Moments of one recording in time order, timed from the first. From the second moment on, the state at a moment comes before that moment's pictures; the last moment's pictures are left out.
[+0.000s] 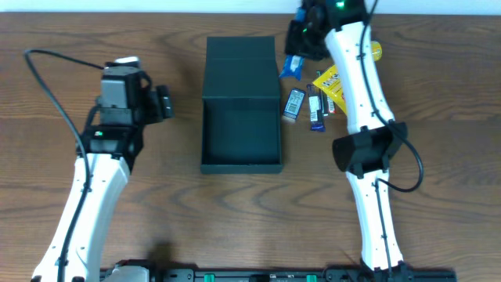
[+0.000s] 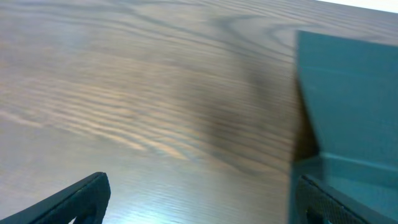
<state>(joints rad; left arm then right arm) -0.04 1.33 1.03 -0.47 -0.16 -0.19 0.29 2.61 2.91 -1.50 -0.11 0.41</state>
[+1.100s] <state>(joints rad) 0.19 1.33 1.03 -0.47 -0.16 -0.14 0.58 2.60 2.91 -1.70 -0.15 -0.71</state>
